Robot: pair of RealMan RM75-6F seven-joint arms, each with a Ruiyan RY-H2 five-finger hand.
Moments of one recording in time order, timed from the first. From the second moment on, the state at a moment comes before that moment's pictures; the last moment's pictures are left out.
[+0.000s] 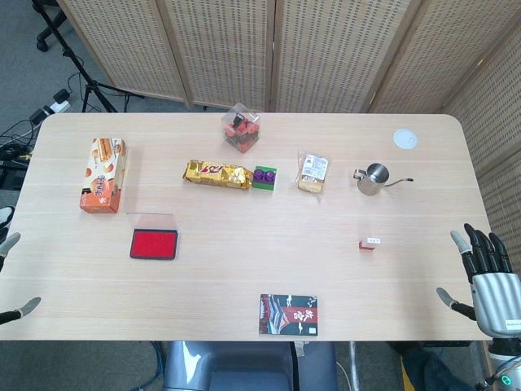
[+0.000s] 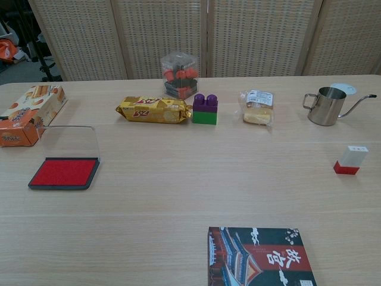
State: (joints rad) left arm 0.00 -0.93 0.01 -1.77 1.58 1.57 -0.11; right arm 0.05 -1.11 0.06 -1.62 -1.62 1.63 -0.05
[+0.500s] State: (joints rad) left arm -0.02 -0.94 0.00 -1.77 1.56 1.55 -0.12; right arm 0.10 -1.11 0.09 -1.60 -1.58 1.56 -0.04
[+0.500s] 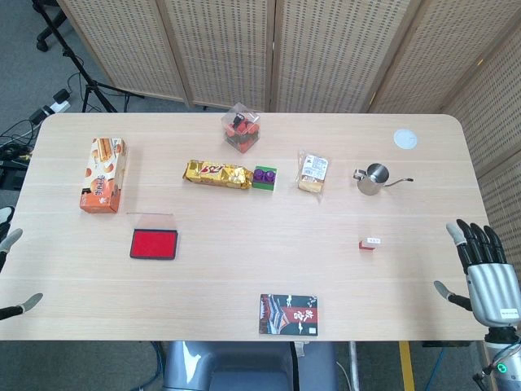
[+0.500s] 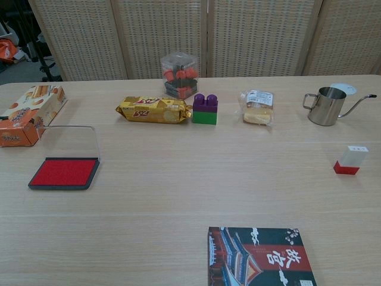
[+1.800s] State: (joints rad) left arm -0.10 -1.01 -0.05 -1.78 1.40 1.41 0.07; right arm 0.62 -1.29 0.20 -1.60 -0.73 0.92 -0.46
